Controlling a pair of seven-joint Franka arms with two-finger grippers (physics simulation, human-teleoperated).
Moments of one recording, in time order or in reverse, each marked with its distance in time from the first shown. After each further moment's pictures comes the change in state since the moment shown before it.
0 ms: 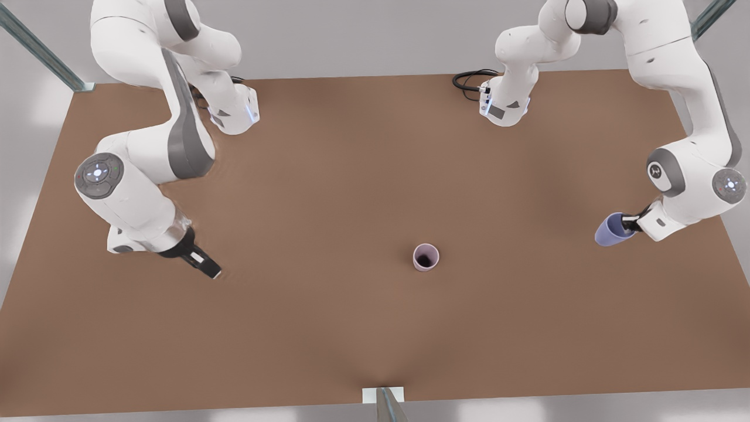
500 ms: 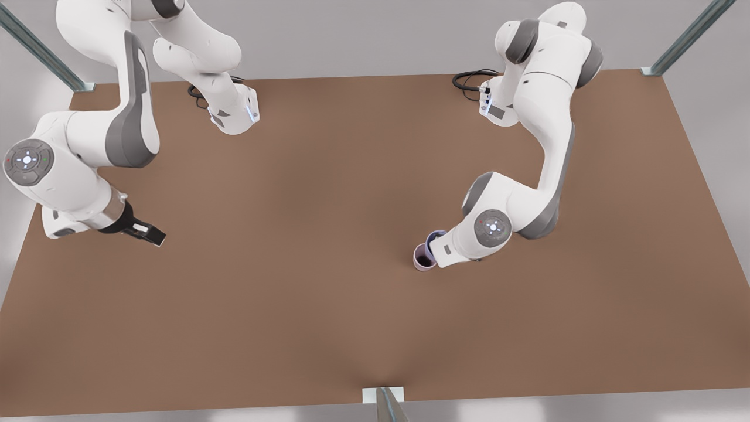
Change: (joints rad) left arm -0.331 0.367 -0.410 0.570 0.005 -0.293 -0.587; right arm -0.108 -0.171 -0.044 -0.286 -0.048 -0.027 -0.437
